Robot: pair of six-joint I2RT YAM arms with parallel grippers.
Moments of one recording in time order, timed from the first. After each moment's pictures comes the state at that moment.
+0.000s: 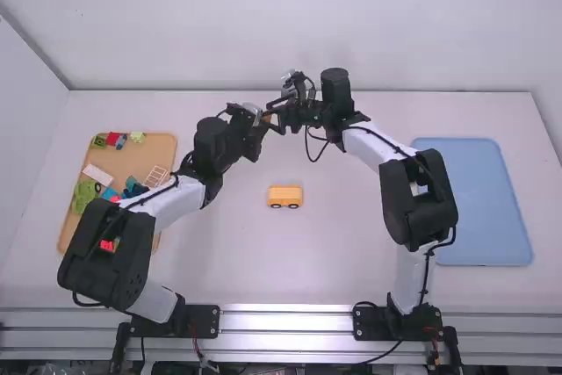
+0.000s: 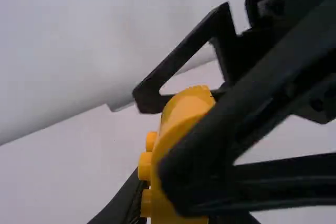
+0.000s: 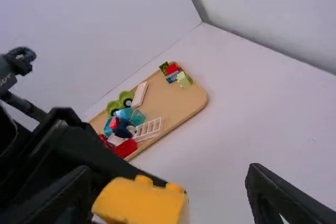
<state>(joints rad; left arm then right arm) -0.27 1.60 0.78 0.54 0.29 0.06 0.35 2.05 1.42 0.23 -1.02 0.18</state>
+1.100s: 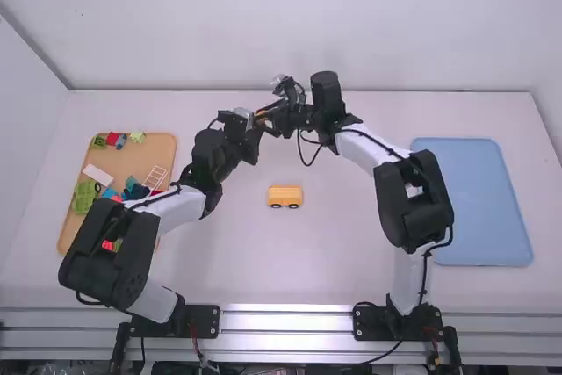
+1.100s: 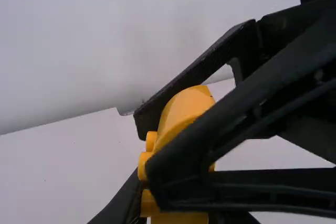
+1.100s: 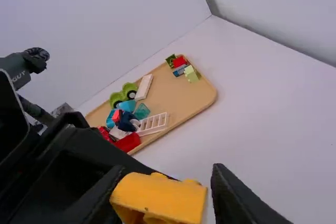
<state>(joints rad) -0.27 1.60 0.69 0.72 0.21 -0.06 0.40 2.05 1.42 0.21 -1.00 0.13</state>
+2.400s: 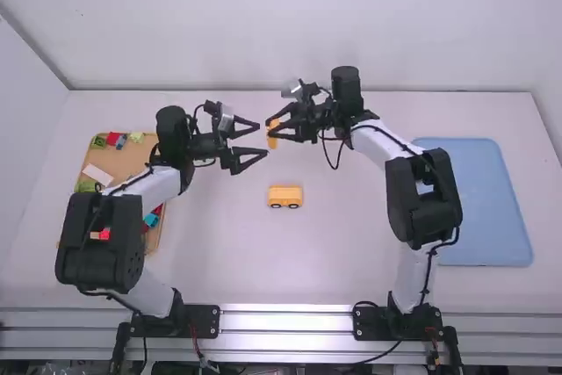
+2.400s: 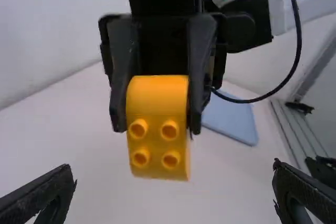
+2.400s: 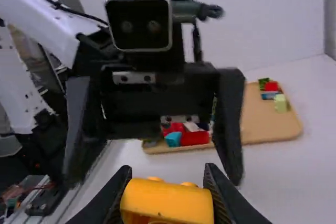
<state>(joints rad) -0.01 1.65 0.84 0.62 1.29 -0.07 0.30 2.05 1.42 0.21 -1.53 -0.13</state>
